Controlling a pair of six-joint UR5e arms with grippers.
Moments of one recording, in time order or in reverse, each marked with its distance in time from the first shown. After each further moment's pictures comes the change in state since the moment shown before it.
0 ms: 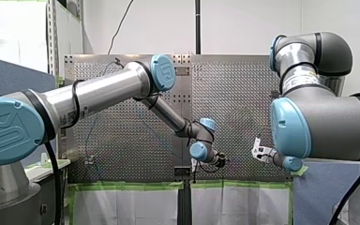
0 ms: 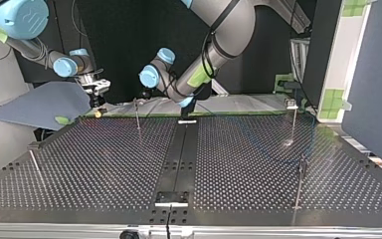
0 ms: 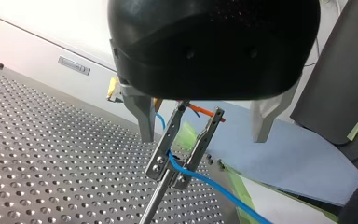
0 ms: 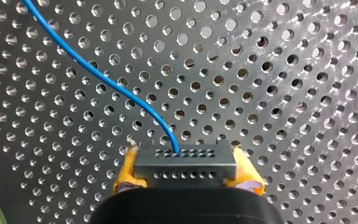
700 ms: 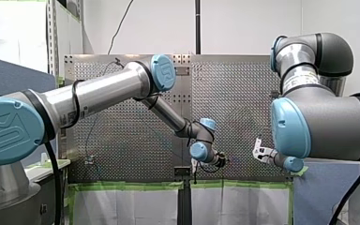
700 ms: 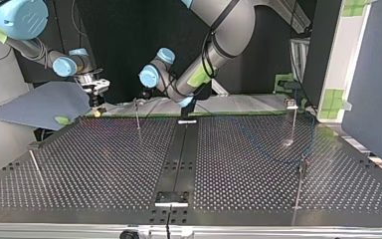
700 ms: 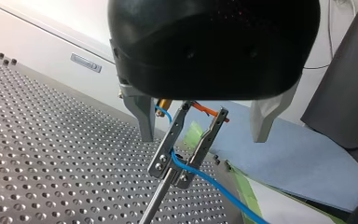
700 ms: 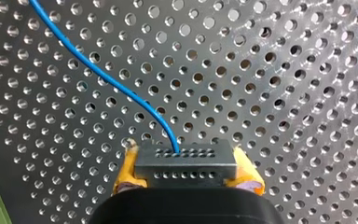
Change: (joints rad) left arm -0.001 0.000 0.000 0.004 -0.003 -0.044; right arm -0.007 0.005 0.000 -0.002 0.000 0.001
